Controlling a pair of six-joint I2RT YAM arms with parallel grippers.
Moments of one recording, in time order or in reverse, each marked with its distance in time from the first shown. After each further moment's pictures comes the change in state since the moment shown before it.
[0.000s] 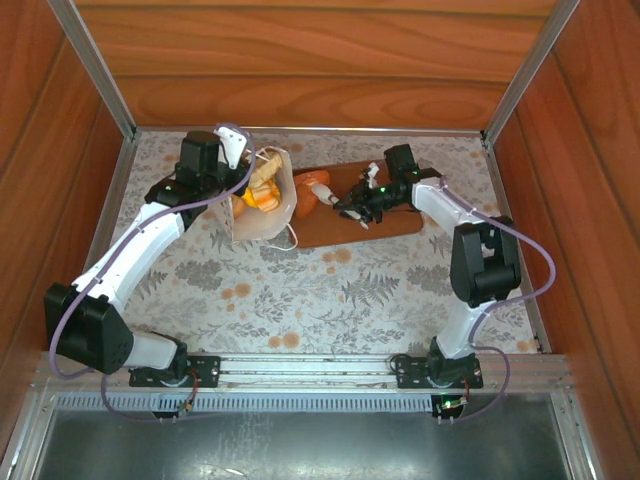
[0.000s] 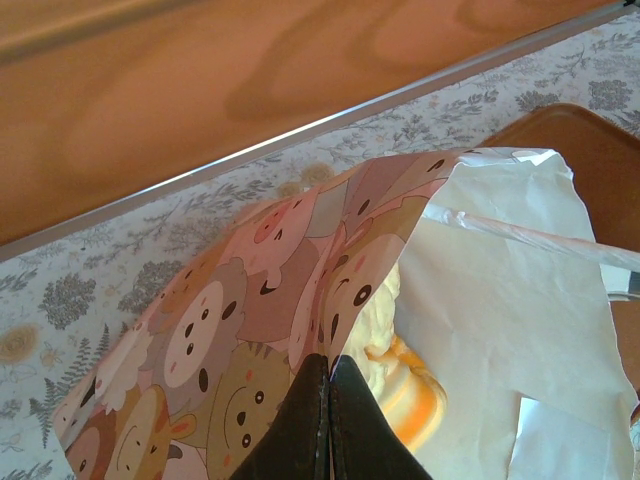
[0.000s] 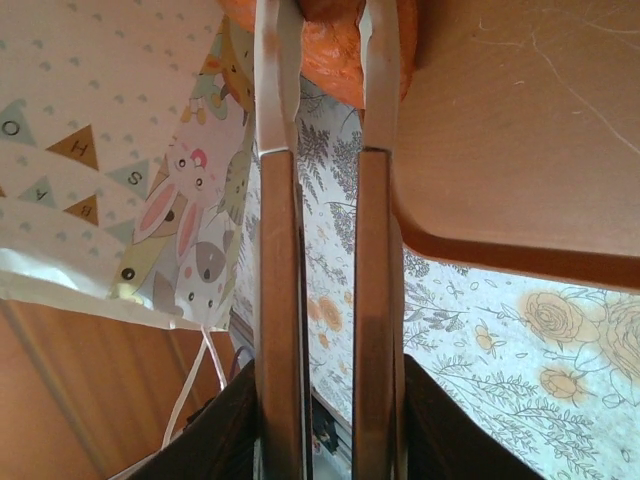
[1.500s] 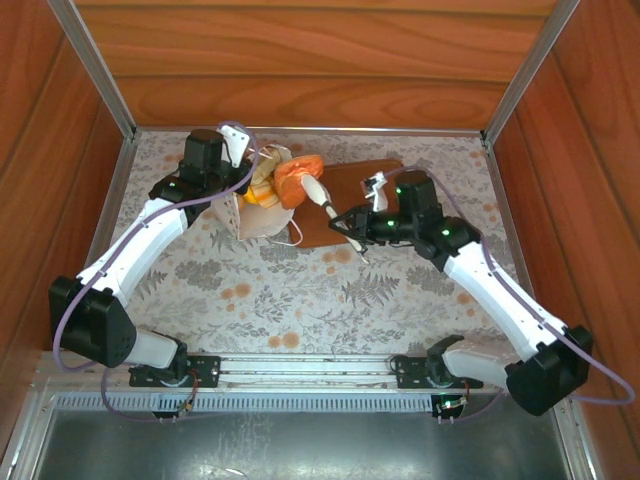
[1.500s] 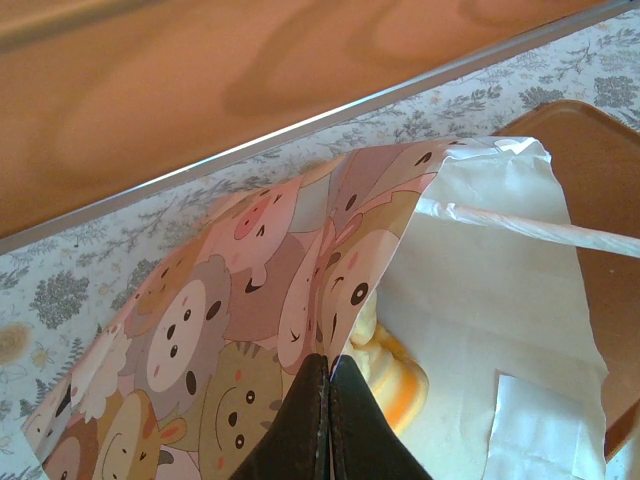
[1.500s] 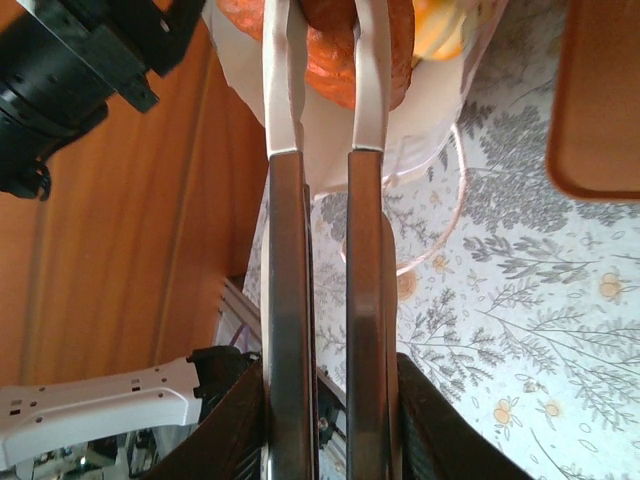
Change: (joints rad) left arm 0.000 0.035 0.017 0.003 -0.004 -0.010; right arm 0.236 -0.703 -0.305 0.118 0.266 0.091
